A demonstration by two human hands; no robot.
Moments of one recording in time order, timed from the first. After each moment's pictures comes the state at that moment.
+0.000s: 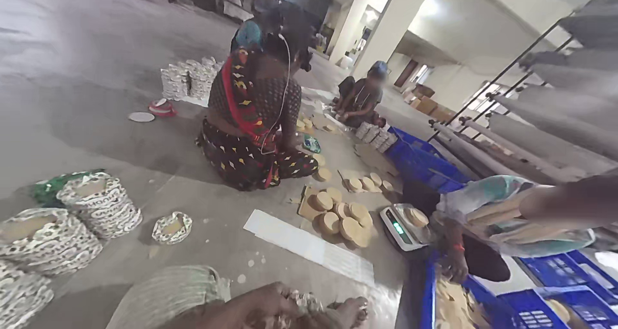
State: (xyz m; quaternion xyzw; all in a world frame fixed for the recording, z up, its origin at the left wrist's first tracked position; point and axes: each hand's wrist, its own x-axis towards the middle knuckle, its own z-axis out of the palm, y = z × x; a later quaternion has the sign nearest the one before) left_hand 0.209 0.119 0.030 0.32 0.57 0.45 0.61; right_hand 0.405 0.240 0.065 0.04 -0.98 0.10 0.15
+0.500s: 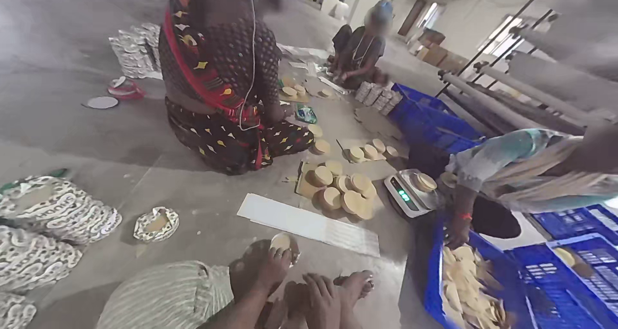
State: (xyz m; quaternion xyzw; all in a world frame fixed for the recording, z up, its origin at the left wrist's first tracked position) left_hand 0.207 0.192 -0.107 0.51 0.83 0.07 0.19; right_hand 0.369 0.263 -0.064 -0.21 -0.95 0.11 0.21
